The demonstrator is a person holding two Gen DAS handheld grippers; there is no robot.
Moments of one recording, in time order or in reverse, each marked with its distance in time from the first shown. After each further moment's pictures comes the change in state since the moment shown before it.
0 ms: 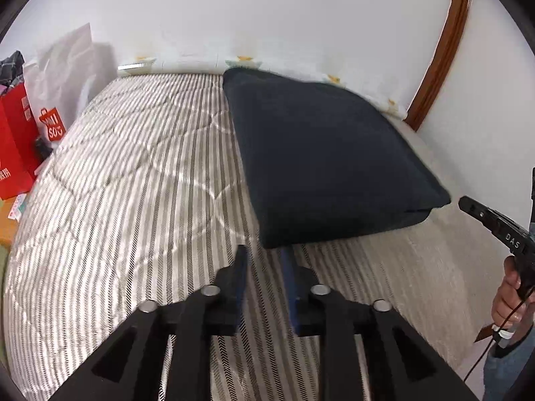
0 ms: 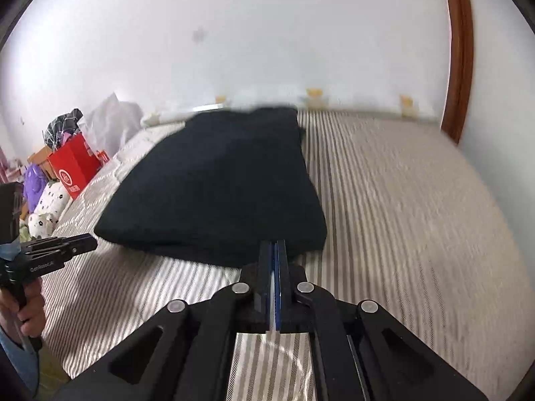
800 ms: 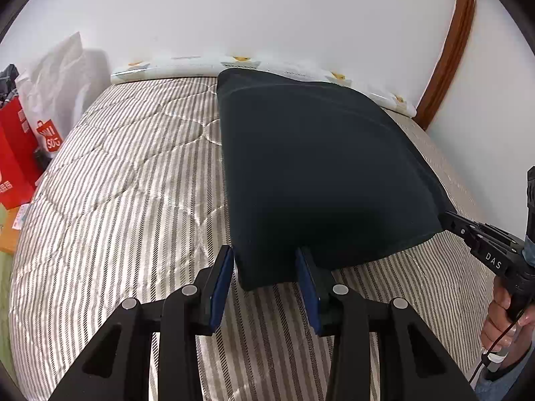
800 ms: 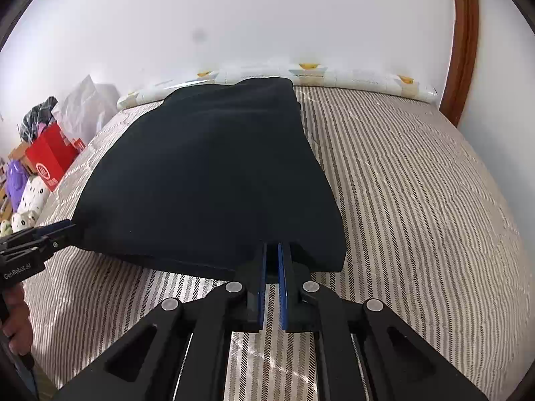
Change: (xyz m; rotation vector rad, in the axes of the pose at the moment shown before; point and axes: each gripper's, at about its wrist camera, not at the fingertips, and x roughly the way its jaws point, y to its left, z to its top) left arm 0.023 -0.021 0.021 0.004 0.032 0.060; right arm 0.053 0.008 0.007 0.026 0.128 -0.073
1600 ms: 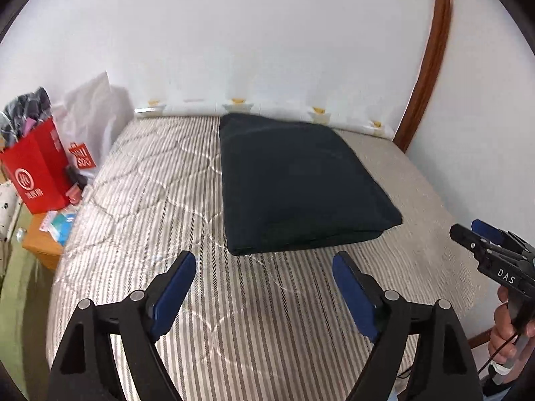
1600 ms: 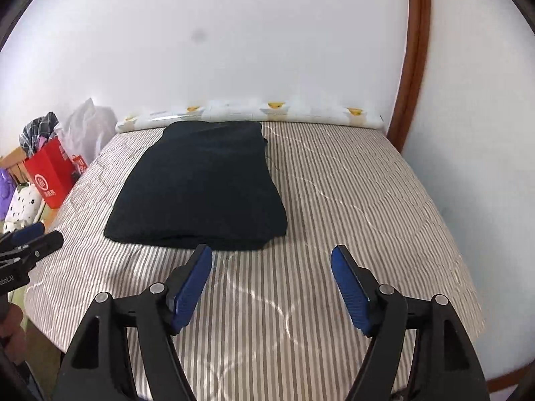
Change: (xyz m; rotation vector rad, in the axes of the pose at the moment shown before) left arm -0.123 -0.036 -0.022 0.007 -0.120 0.024; right arm -0.145 0.005 -0.022 0.026 -0.088 -0.137
